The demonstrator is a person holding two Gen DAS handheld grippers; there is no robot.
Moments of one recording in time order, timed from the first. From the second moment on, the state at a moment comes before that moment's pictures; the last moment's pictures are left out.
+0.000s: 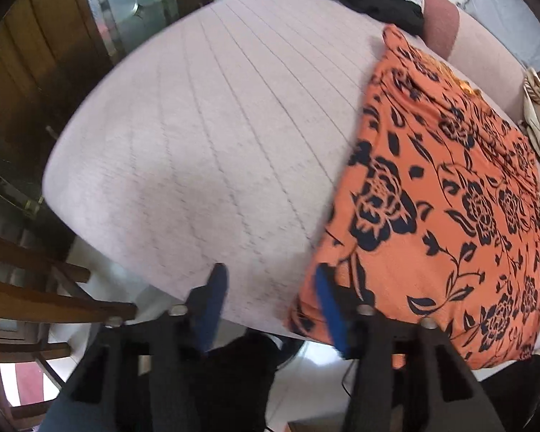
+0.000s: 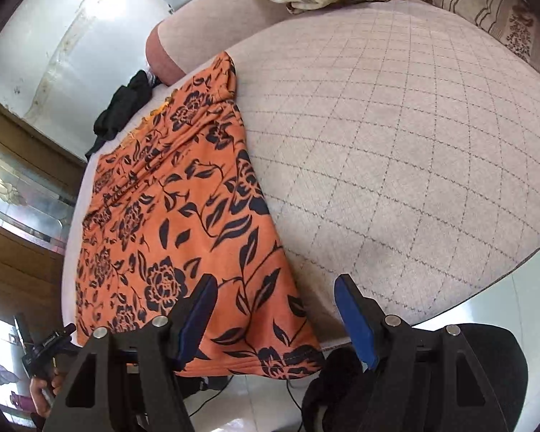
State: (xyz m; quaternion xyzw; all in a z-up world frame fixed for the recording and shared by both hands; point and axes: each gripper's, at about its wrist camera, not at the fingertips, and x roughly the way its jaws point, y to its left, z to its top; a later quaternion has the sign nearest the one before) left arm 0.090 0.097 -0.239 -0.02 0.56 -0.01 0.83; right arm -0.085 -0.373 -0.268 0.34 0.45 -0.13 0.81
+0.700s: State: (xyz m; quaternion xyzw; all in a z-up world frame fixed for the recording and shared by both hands) left arm 0.092 0.061 -0.248 -0.04 0.57 -0.12 0.81; right arm -0.072 -0.340 -0.304 0.29 0.52 -0.13 0.80
